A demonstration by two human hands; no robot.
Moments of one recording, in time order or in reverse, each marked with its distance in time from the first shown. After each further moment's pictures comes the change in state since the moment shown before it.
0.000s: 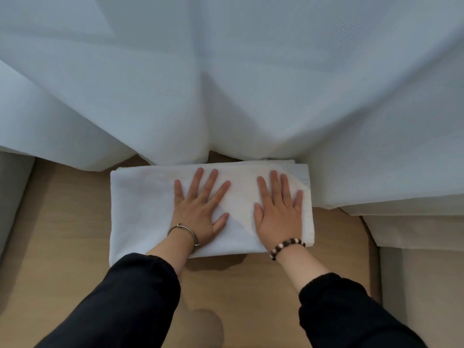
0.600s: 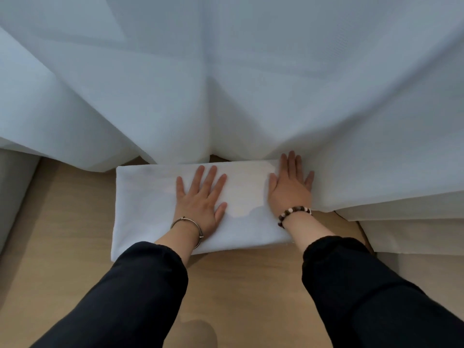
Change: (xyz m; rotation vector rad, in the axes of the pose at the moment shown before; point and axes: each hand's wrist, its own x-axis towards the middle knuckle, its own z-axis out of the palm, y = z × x) left_hand 0.012 0.003 -0.002 0.018 -0.132 -0.123; right_hand 0.056 0.013 -0.029 0.057 0.027 0.176
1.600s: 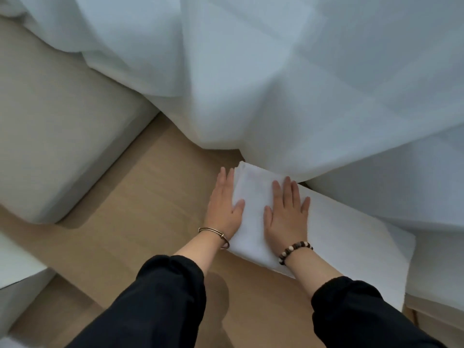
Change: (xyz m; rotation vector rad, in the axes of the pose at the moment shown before) left_hand -0.077 -0.127 0.006 -1.065 0.310 -0.467; right_hand -0.059 -0.194 0.038 -0.167 -0.132 -0.506
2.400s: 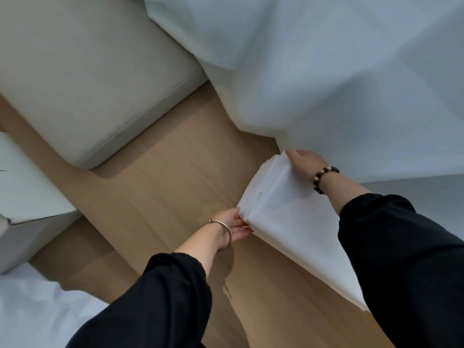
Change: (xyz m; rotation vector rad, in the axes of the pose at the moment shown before) left_hand -0.055 -0.036 -0.027 -1.180 -0.117 -1.173; right_hand 0.111 -0.053 -0.051 0.272 -0.412 0.083
